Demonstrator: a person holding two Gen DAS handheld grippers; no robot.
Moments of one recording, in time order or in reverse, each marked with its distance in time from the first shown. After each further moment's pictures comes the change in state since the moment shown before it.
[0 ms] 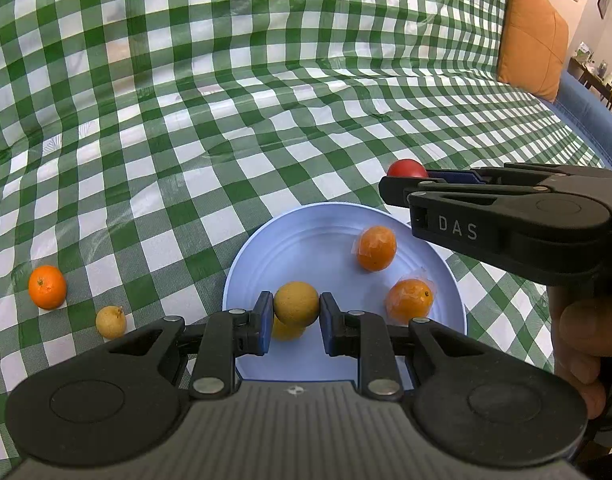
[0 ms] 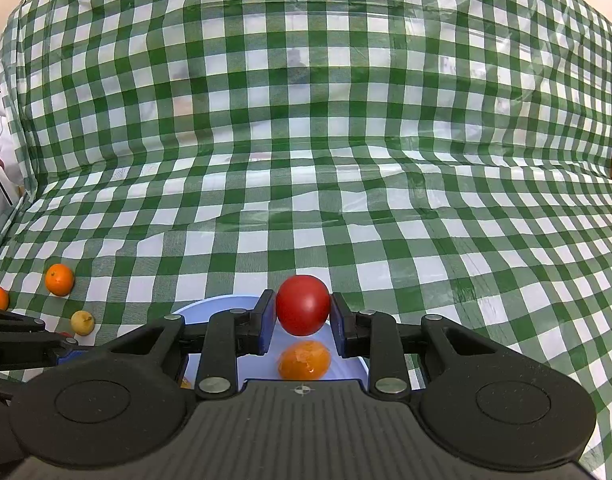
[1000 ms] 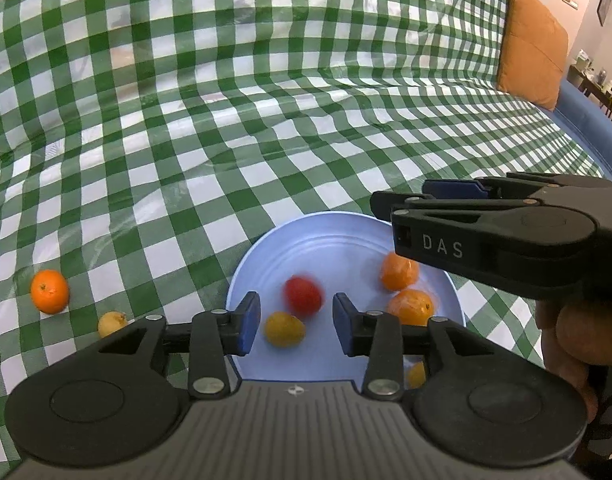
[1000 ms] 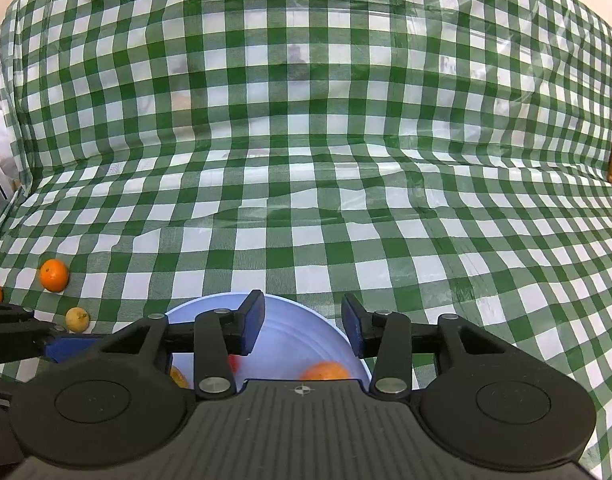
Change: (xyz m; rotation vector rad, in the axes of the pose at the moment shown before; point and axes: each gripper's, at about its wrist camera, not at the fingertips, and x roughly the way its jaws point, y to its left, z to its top) left arm -0.002 0.005 0.002 -0.014 -0.033 0.001; right arm 0.002 -0.004 0.001 -0.012 0.010 -0.024
